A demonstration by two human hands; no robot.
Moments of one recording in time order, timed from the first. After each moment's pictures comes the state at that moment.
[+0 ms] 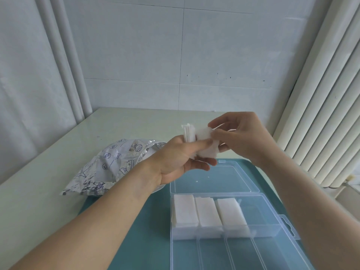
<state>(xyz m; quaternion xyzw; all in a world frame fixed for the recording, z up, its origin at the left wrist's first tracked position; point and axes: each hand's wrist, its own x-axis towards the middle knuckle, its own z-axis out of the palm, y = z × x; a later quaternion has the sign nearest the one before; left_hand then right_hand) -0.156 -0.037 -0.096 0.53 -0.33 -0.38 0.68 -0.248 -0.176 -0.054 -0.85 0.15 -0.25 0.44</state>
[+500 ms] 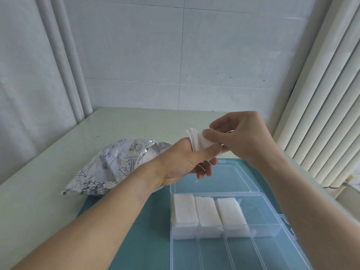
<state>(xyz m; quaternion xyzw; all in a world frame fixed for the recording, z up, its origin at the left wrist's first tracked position) -0.161 -0.039 -0.099 0.59 -0.40 -0.35 0.60 -0.251 -0.168 -0.054 -0.84 0.18 -0.28 0.42</state>
